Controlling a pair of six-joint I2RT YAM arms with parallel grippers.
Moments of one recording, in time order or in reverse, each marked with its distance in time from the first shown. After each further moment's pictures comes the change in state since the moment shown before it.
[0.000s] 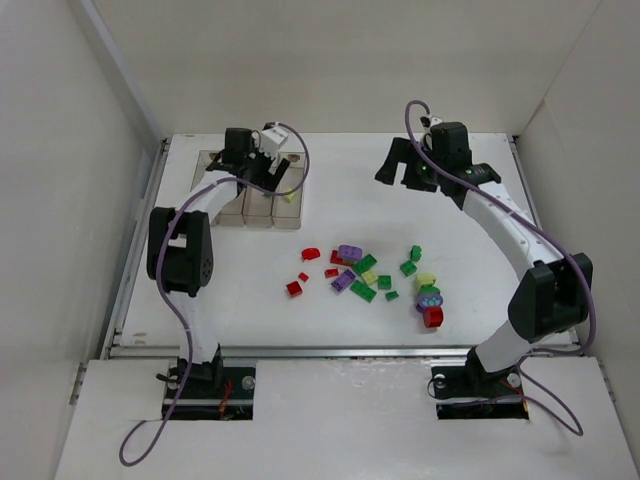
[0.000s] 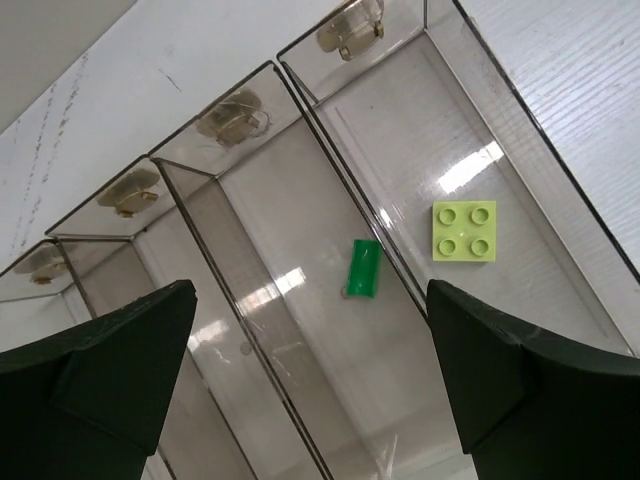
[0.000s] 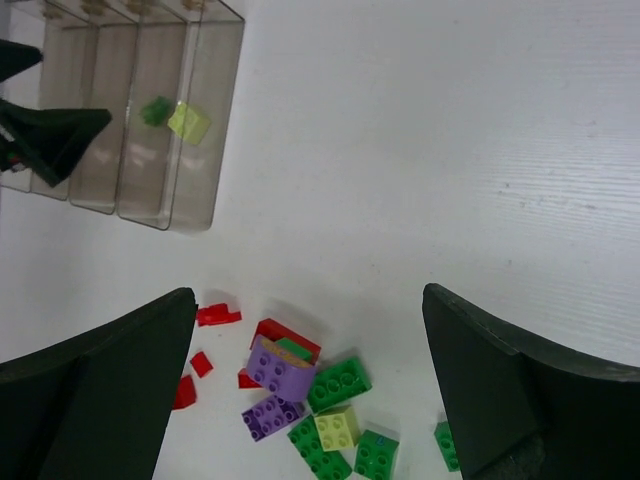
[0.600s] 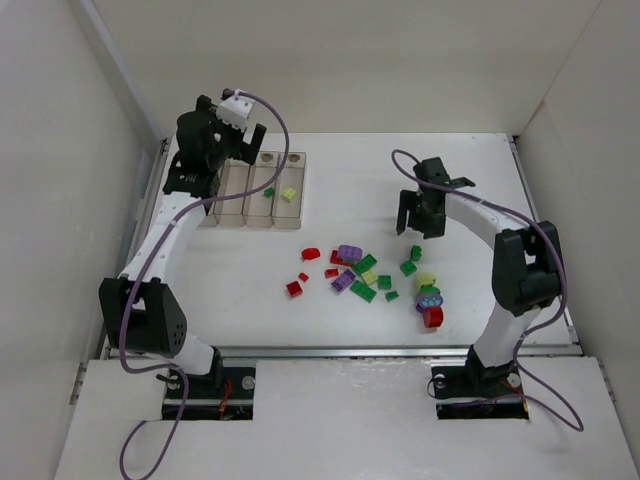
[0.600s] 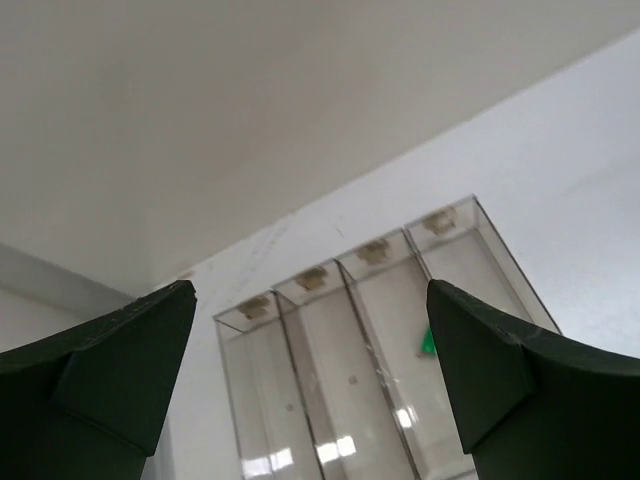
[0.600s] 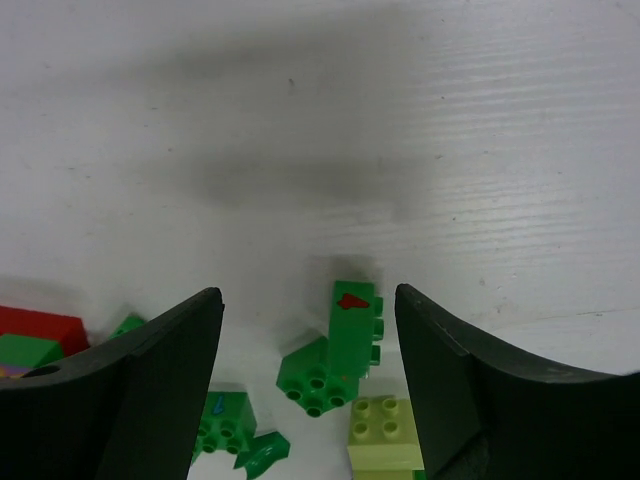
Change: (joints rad) left arm 0.032 -0.483 -0.154 0.189 -0.036 -0.076; right arm -0.027 0.181 -0.134 -0.230 0.235 -0.024
